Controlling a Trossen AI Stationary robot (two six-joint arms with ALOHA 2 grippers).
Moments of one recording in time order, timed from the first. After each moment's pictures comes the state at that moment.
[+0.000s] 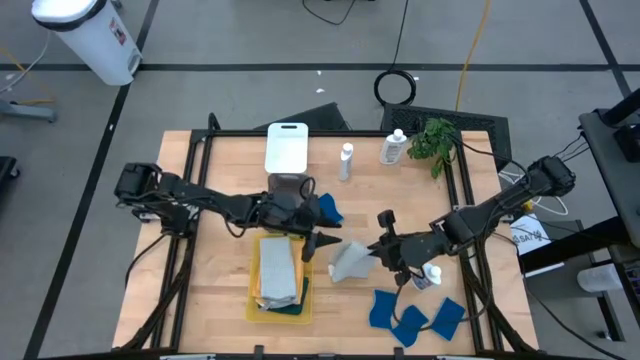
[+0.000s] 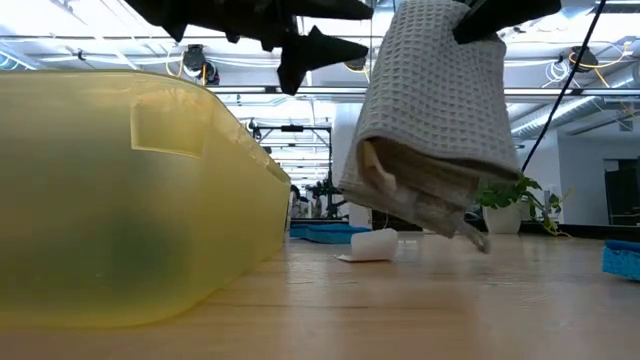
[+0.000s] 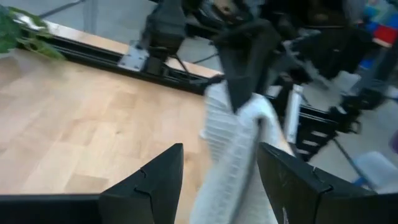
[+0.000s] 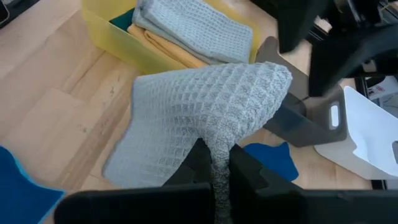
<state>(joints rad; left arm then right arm) -0.12 1.61 0.95 0.42 0.06 -0.32 0.48 1.25 0.95 -0.39 0.39 -0.18</state>
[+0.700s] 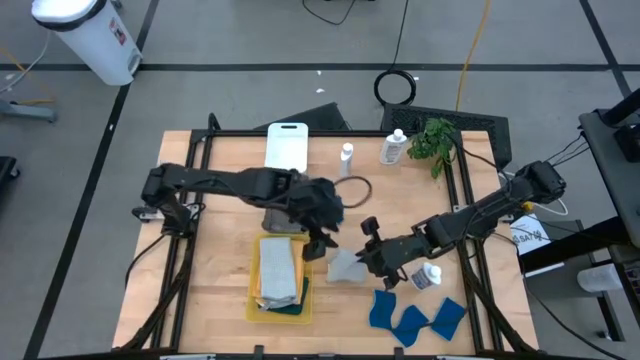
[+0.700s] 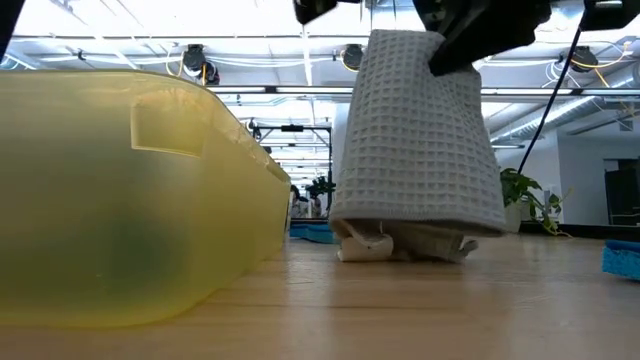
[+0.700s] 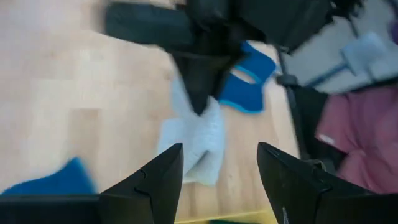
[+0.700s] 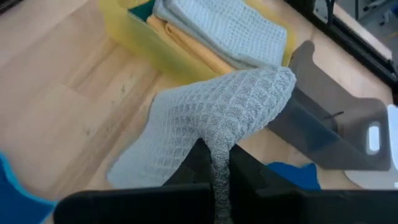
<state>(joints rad) -0.11 1.83 1.84 -0.84 0.24 -0.17 0.43 1.39 0.95 -0.26 0.27 -0.28</state>
